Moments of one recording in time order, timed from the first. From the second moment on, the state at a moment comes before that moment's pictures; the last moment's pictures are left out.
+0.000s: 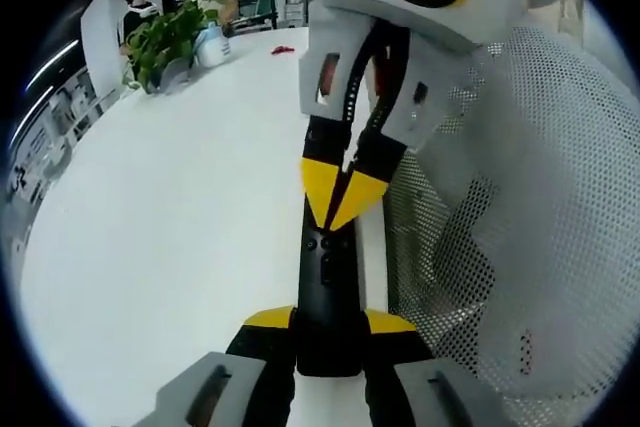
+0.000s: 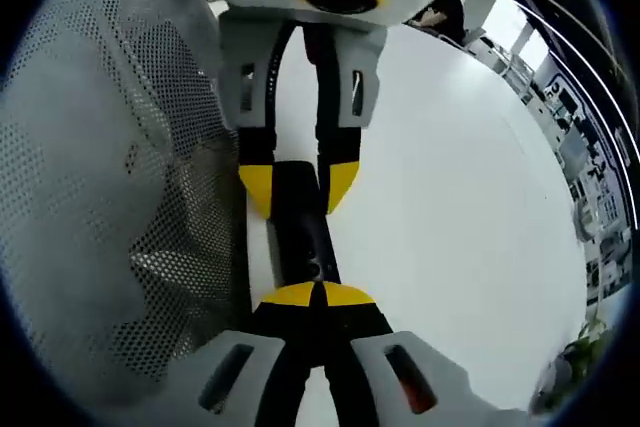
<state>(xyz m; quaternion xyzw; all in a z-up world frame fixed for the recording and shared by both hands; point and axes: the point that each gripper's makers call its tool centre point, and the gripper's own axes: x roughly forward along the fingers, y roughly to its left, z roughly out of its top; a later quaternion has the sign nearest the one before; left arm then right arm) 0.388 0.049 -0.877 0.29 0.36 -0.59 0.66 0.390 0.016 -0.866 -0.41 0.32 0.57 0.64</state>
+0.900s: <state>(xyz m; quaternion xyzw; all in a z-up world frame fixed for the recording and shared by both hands) 0.388 0.048 -0.877 0.29 0.36 -0.59 0.66 0.378 0.021 -0.871 -0.57 0.20 0.59 0.53</state>
